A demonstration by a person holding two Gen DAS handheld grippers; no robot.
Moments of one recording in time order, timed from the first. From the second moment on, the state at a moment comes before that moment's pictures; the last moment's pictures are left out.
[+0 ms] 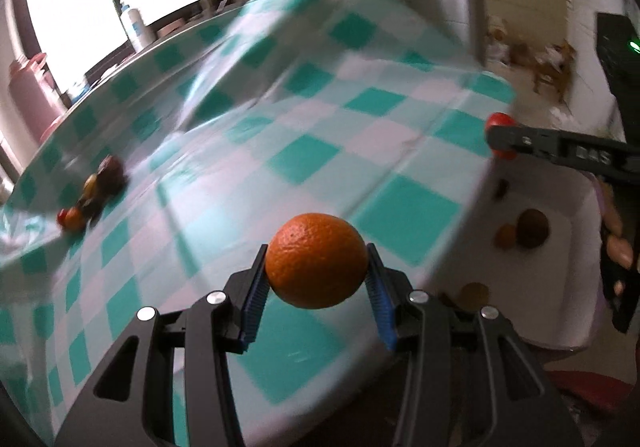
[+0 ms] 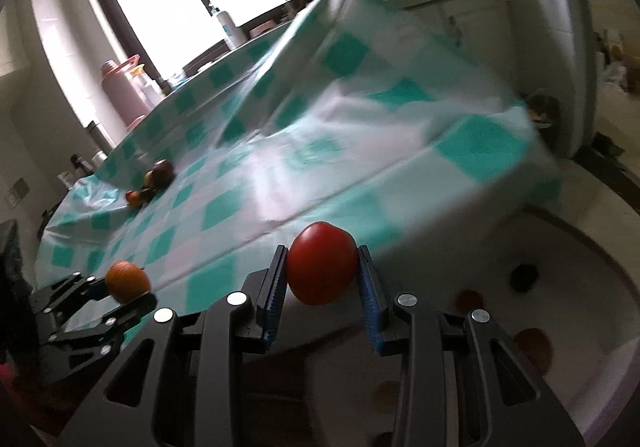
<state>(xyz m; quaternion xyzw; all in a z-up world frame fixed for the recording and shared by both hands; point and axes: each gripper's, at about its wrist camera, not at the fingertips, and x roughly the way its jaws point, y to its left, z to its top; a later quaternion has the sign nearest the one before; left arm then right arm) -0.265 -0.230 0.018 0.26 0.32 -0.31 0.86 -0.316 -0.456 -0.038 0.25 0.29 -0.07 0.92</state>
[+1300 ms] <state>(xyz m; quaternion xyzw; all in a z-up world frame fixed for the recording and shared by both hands) -0.317 -0.395 -0.175 0.50 0.36 -0.42 0.67 -0.345 -0.511 -0.185 0.21 0.54 -0.18 0.80</state>
